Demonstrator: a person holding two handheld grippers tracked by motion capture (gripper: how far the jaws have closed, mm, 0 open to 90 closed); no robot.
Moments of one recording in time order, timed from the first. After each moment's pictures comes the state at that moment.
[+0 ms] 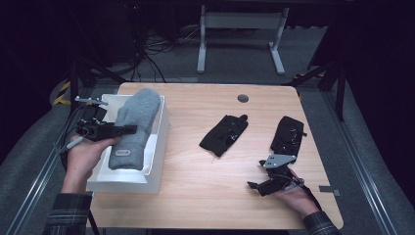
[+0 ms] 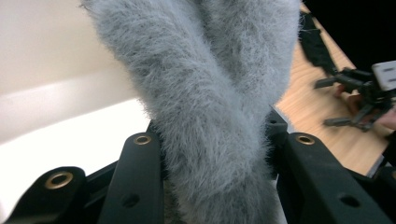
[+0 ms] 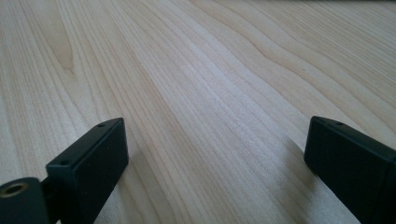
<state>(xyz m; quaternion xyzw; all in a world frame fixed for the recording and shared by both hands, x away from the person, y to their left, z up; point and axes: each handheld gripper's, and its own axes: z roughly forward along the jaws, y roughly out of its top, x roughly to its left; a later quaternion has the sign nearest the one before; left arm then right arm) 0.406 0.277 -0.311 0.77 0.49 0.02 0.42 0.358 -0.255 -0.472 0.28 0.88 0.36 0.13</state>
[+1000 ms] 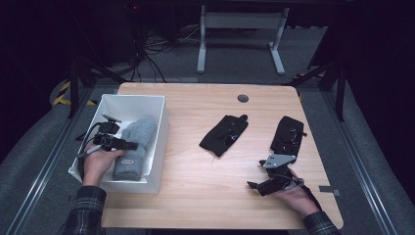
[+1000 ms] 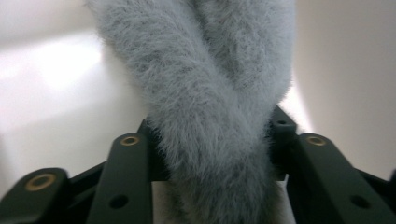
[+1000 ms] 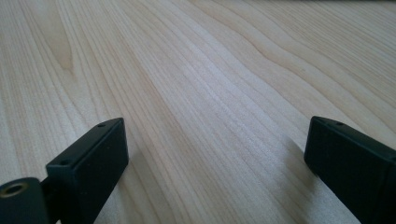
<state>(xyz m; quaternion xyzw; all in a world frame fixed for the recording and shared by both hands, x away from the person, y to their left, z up) 0.455 0.290 -0.423 0.78 0.56 -0.01 0.29 0.358 -0.255 -0.472 0.28 0.88 0.36 0.13</state>
